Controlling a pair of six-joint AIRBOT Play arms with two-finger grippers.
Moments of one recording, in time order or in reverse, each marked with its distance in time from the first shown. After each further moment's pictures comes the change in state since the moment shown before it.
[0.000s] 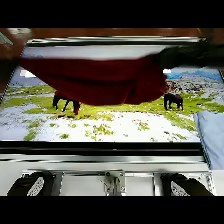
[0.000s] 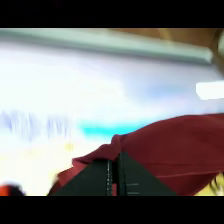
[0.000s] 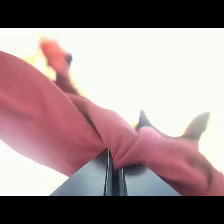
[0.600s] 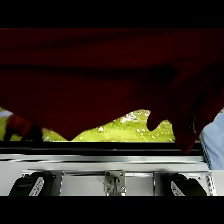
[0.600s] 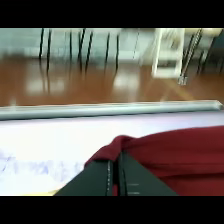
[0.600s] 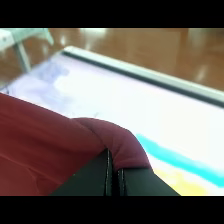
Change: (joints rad) left arm 0.000 0.179 0.246 0.243 -0.192 -0.191; right arm -0.002 0.287 0.240 -0.115 0.182 0.180
